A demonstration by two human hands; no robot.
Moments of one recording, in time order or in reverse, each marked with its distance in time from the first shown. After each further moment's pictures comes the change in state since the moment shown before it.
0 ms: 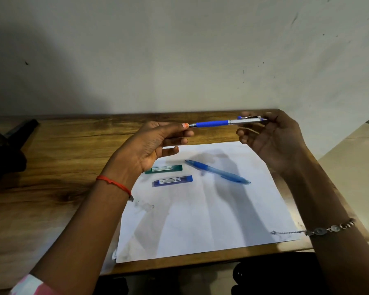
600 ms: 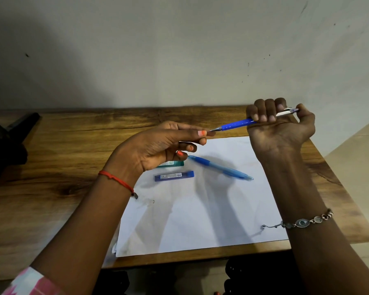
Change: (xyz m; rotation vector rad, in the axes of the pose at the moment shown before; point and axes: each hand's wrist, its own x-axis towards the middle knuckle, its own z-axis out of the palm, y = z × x) left_hand -0.008 0.002 0.007 0.103 -0.305 -0.076; right_hand 0.002 0.007 0.035 0.729 0.106 -0.293
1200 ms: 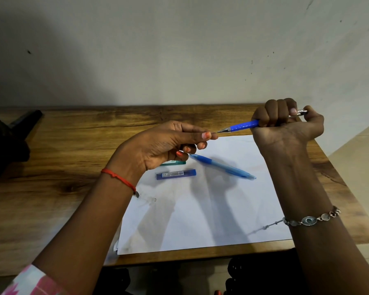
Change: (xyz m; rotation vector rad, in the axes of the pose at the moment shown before) left_hand -0.003 -0.002 0.000 0.079 -0.053 0.012; right_hand -0.006 -0.001 0.009 0.061 0.120 -0.025
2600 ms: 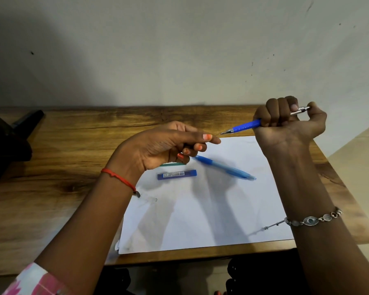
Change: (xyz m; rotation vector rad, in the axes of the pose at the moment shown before) left_hand -0.004 0.001 -0.006 0.053 -0.091 0.001; right_hand -0.002 -0.003 0.001 0.003 -0.070 0.044
